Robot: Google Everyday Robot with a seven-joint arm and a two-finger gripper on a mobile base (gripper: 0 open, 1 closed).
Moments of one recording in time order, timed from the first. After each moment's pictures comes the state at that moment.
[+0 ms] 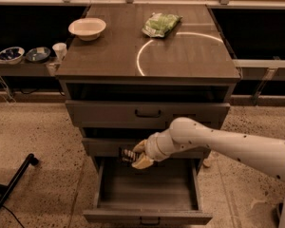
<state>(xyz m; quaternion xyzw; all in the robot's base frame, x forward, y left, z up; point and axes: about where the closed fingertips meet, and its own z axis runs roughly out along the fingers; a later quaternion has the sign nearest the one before) 0.553 0.010 0.513 -0.64 0.68 0.21 0.29</state>
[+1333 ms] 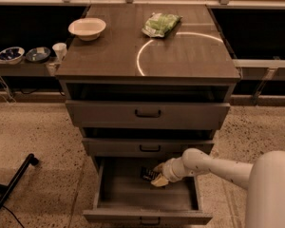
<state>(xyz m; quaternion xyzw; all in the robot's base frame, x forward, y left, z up) 0.567 -0.073 0.301 -0.58 0.74 0.20 0.26</state>
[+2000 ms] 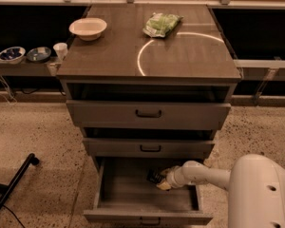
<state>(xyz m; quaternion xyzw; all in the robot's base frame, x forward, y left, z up) 0.590 -0.114 0.204 -0.53 0.79 0.14 0.27</state>
